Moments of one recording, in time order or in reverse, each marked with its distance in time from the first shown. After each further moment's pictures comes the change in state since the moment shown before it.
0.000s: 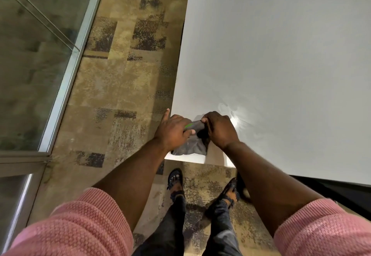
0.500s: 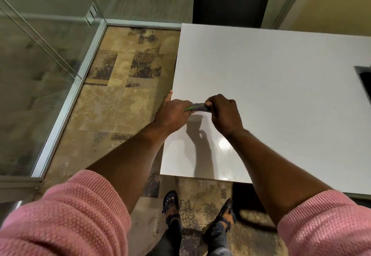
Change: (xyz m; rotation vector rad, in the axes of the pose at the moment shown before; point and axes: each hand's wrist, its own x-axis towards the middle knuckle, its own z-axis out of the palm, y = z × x) left_hand 0.038 0.054 -0.117 -0.006 0.319 0.121; right_hand 0.024 -0.039 -0.119 -0.061 0.411 -0.168
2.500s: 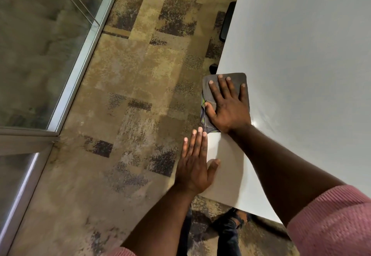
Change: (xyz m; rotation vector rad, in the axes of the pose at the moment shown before) left_hand -0.112 -0.086 0.202 0.033 -0.023 -0.301; right_hand 0.059 0.042 0.253 -0.348 -0.412 -0.105
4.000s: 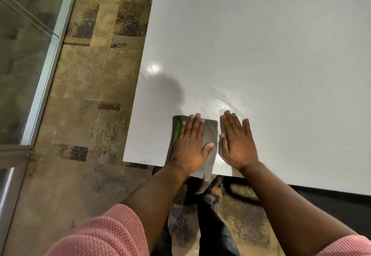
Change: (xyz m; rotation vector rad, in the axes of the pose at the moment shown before) left_hand -0.006 0.193 0.038 0.245 -0.258 0.178; right_hand -0.284 0.168 -0.026 0.198 -0.028 0.169
